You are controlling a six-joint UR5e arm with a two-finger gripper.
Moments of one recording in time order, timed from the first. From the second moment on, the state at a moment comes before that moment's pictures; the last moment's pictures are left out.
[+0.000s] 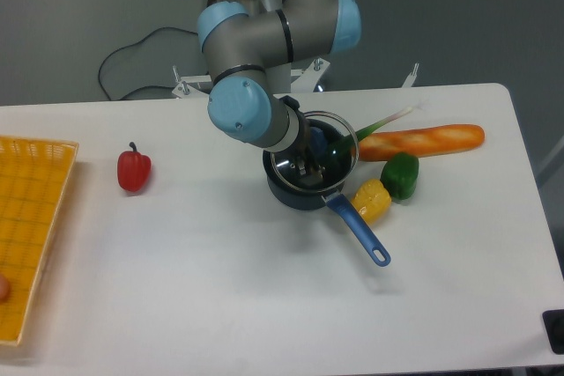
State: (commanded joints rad) arm 2.37 -1.82 -1.68 -1.35 1.97 1.57
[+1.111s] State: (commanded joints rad) arm 2.72 -1.81 -1.54 -1.28 1.60 1.64
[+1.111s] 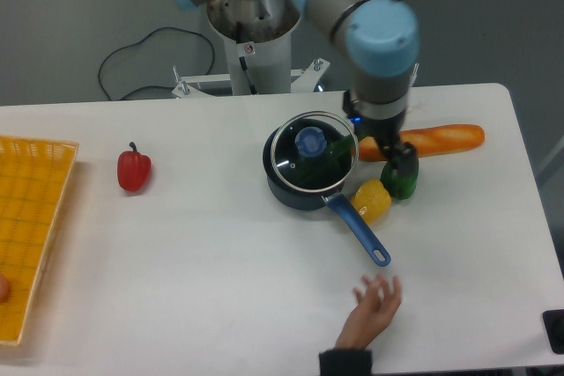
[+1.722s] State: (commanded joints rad) arm 2.78 -1.75 -1.58 -1.29 1.51 1.64
